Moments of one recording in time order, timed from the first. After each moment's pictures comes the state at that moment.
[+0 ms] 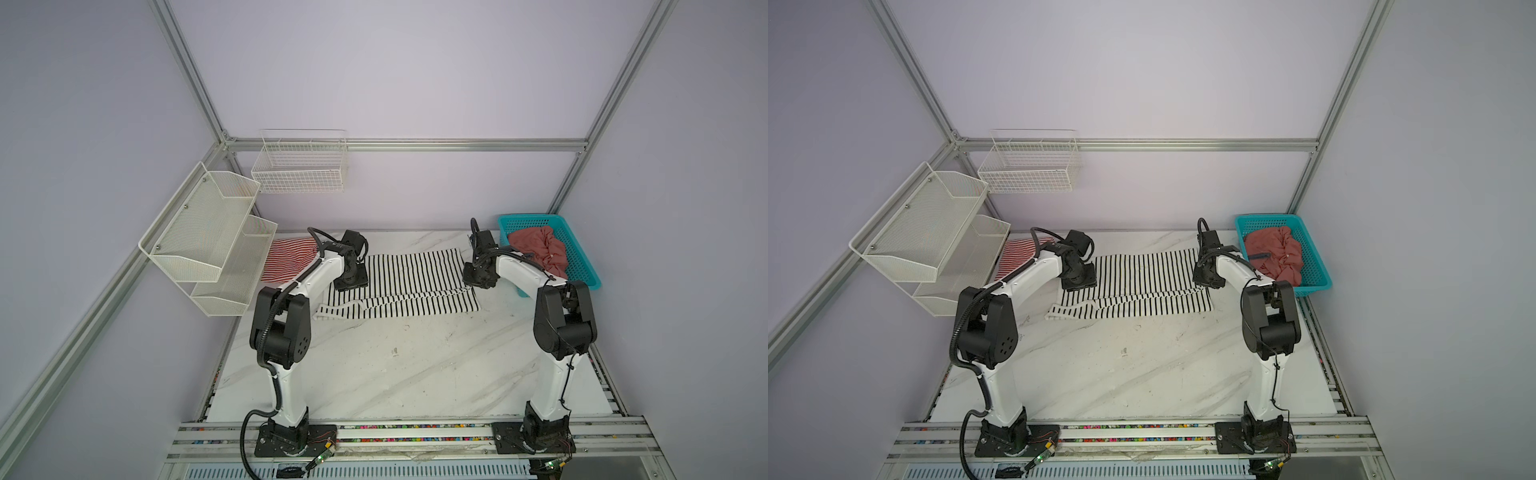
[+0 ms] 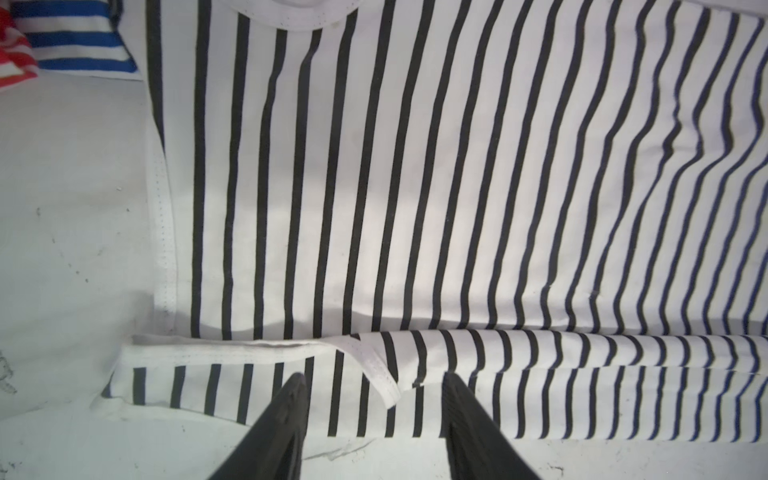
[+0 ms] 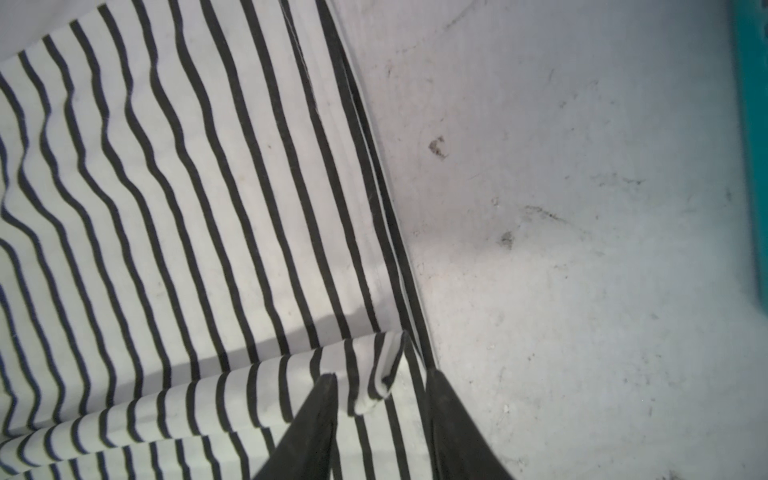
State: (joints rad) left arm -0.30 1.93 1.61 -0.91 -0.06 -0.52; right arm 0.24 1.96 1.50 -0.70 0.05 0.42
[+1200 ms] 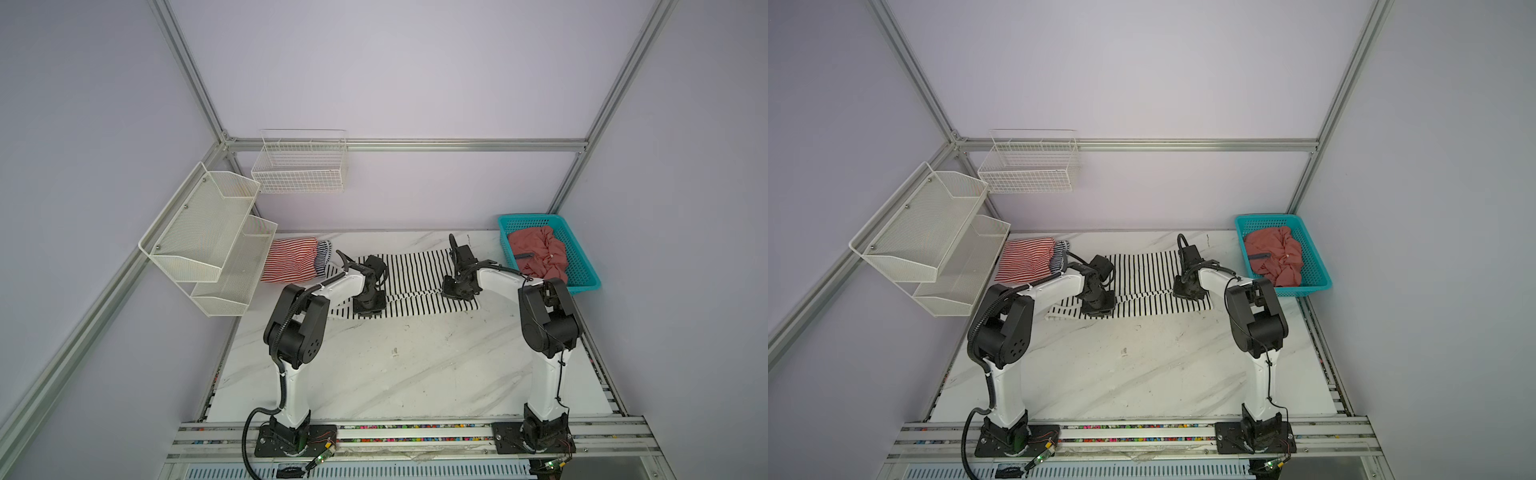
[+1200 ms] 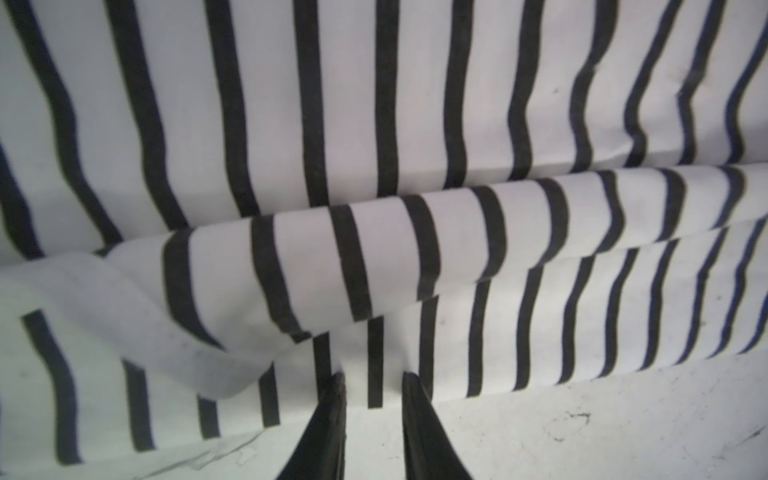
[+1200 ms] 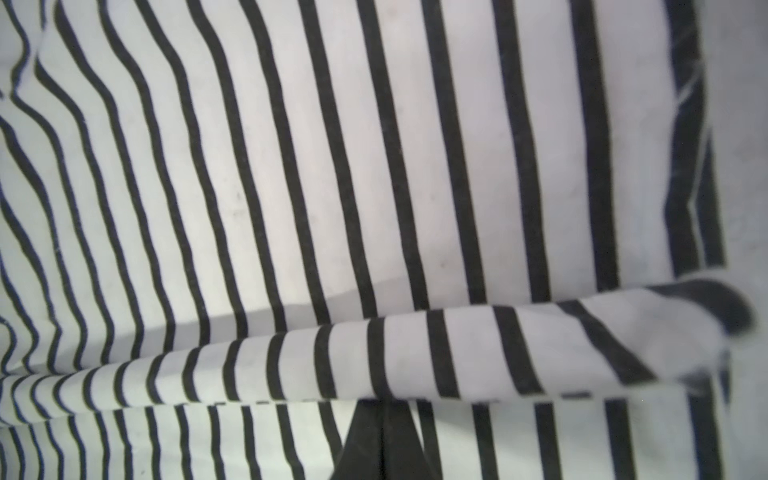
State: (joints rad) left arm -0.44 1.99 1.44 -0.83 0.07 -0.55; right arm 0.36 2.04 1.41 -0.53 -0.08 0.49
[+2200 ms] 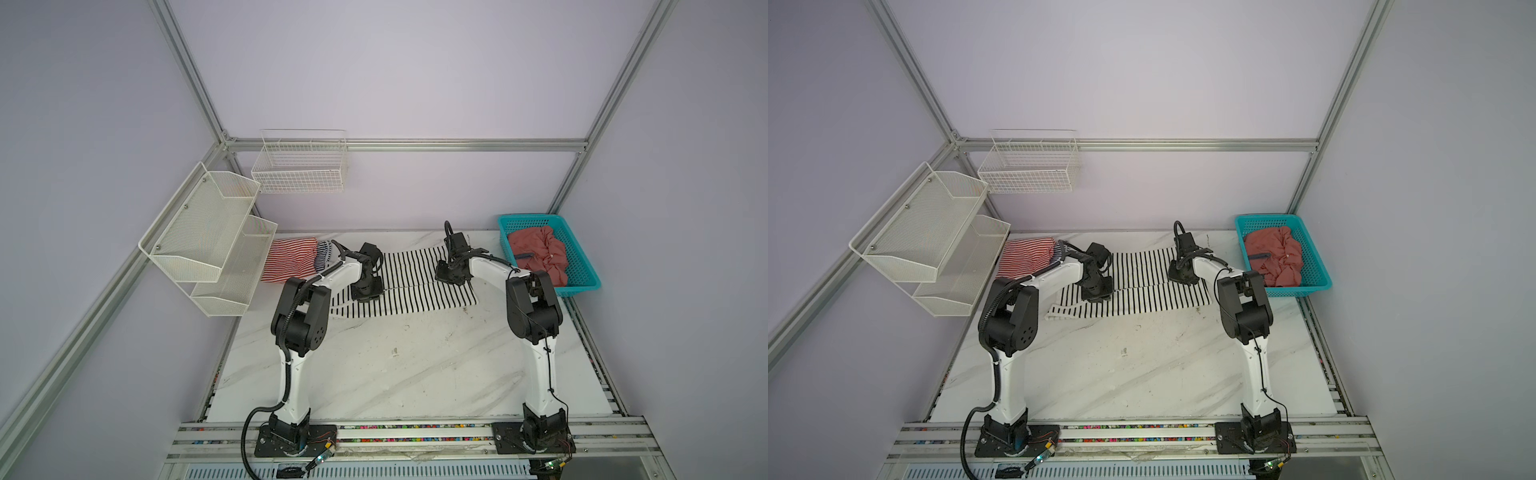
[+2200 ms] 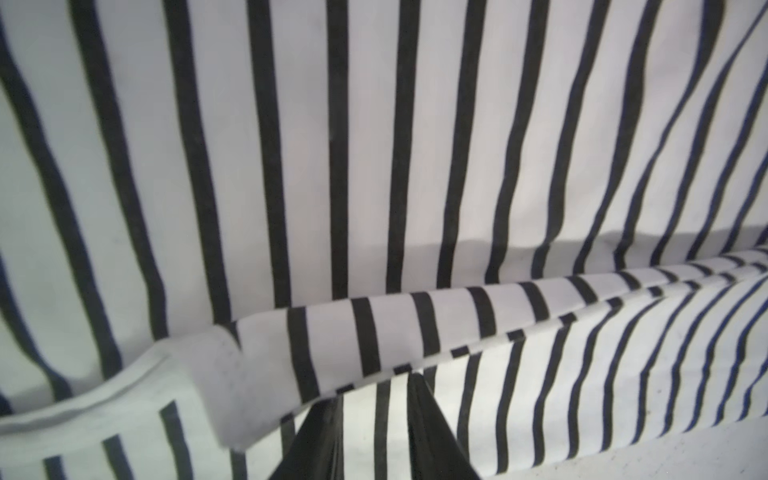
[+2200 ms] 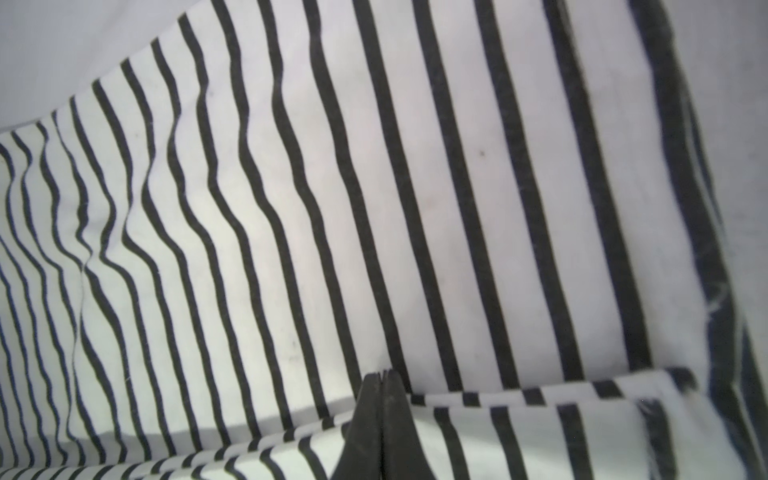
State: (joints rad) left arm -0.36 2.12 1.64 -0.85 0.06 -0.54; right arm 0.34 2.22 1.69 -0.53 -0.08 0.53
